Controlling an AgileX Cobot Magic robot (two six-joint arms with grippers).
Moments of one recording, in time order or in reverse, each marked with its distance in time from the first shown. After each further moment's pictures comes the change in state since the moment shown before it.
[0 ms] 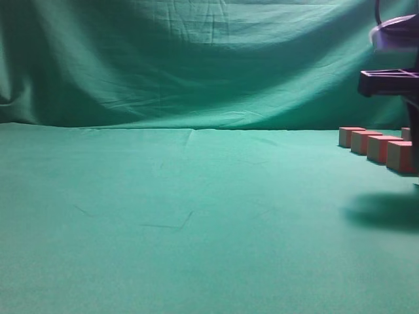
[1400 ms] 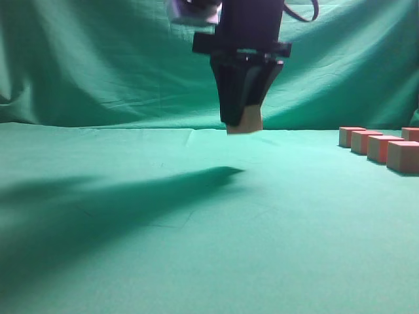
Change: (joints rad) left arm 0.000 0.000 0.000 0.000 0.000 0.000; right arm 0.265 0.419 -0.823 0.137 0.395 -0.777
